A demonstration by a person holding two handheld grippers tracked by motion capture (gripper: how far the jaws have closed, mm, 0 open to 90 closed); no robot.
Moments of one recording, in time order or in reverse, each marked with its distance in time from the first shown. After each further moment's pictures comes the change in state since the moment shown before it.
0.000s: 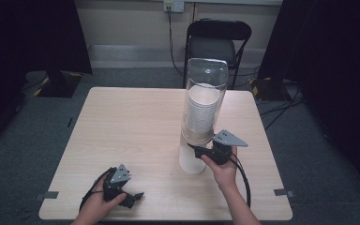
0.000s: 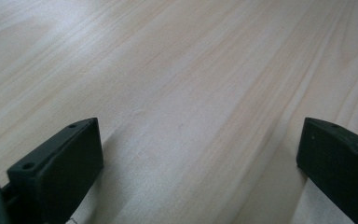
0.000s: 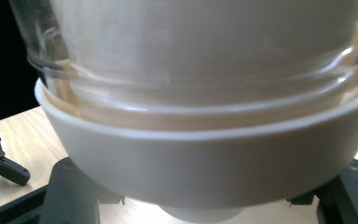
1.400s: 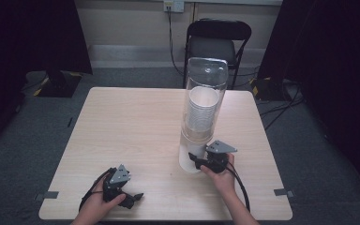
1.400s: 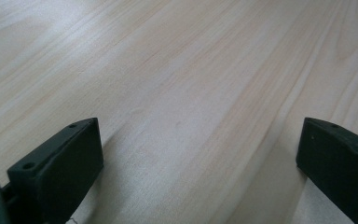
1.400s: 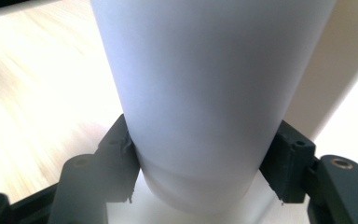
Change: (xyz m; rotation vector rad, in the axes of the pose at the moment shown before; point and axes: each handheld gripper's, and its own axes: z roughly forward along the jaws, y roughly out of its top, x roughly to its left) left arm 0.000 -0.001 -0.001 0.002 -0.011 0.000; right arm -0.010 -0.049 0.009 0.255 -0.019 -0.046
